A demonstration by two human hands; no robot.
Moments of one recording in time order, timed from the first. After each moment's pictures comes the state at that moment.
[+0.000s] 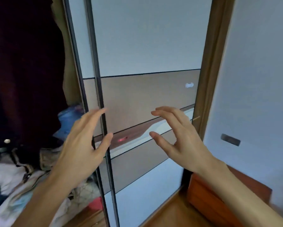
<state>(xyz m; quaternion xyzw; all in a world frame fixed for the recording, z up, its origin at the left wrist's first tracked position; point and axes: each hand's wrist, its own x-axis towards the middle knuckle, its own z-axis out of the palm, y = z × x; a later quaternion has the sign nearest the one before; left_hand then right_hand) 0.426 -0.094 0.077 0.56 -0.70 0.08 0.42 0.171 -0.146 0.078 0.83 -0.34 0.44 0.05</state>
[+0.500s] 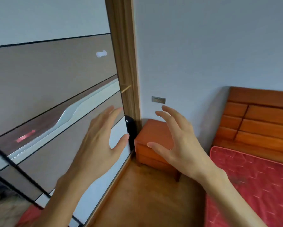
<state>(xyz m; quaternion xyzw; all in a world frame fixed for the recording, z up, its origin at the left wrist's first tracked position) 0.149 -0.119 0.013 0.40 -0.84 -0.09 0.35 -0.068 -0.046 -0.003 0.69 -0.61 0.39 0.00</state>
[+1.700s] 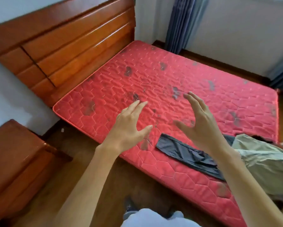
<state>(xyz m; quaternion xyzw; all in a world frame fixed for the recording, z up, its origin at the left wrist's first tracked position) -0.116 0.037 -0.147 -0.26 -0.90 -0.33 -0.09 -0.039 0.261 -0.132 -0.06 -0.95 0.29 0.11</state>
